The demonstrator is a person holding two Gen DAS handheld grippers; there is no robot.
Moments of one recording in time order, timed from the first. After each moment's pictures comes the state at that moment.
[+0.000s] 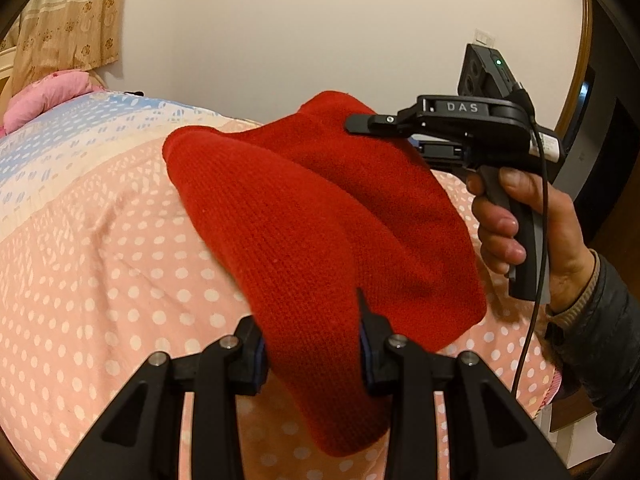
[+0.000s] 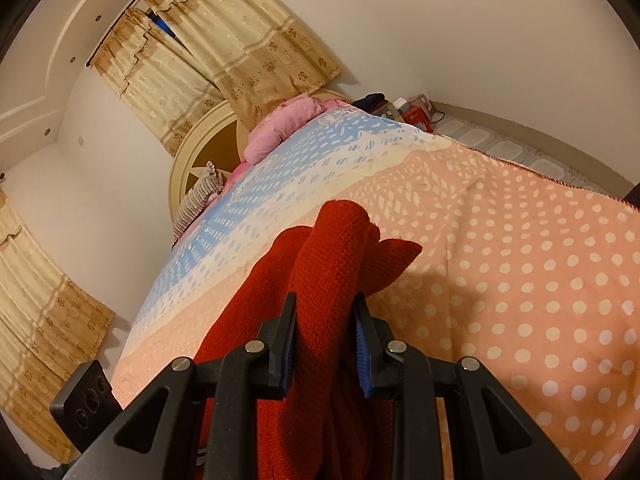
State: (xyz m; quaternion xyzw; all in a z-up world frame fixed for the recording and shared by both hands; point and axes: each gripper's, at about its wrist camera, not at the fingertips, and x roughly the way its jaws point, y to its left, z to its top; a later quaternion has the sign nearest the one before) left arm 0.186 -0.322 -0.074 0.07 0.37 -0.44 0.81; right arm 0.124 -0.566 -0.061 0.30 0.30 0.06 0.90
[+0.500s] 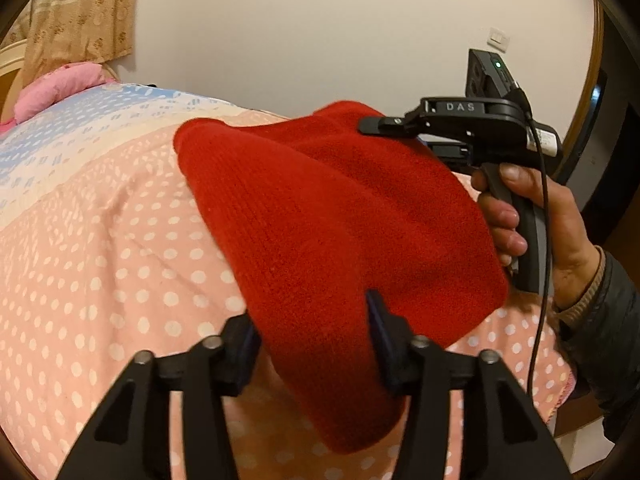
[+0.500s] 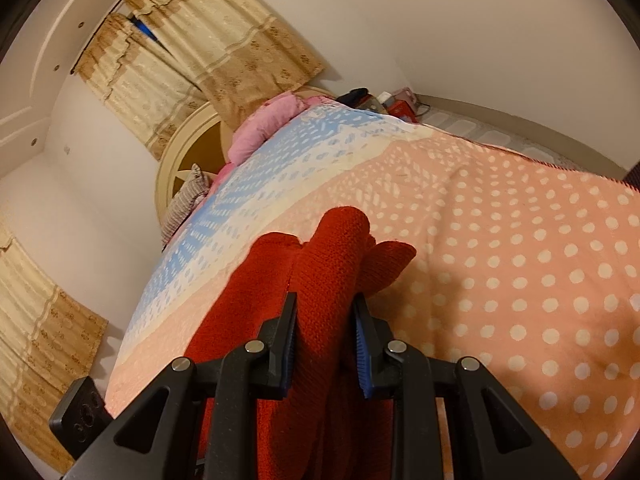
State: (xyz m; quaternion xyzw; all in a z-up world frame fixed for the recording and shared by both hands) left arm 0.169 -0.311 -0.084 0.07 0.37 -0.42 0.82; right arm 0.134 -0.577 -0.081 0.31 0.32 0.04 0.89
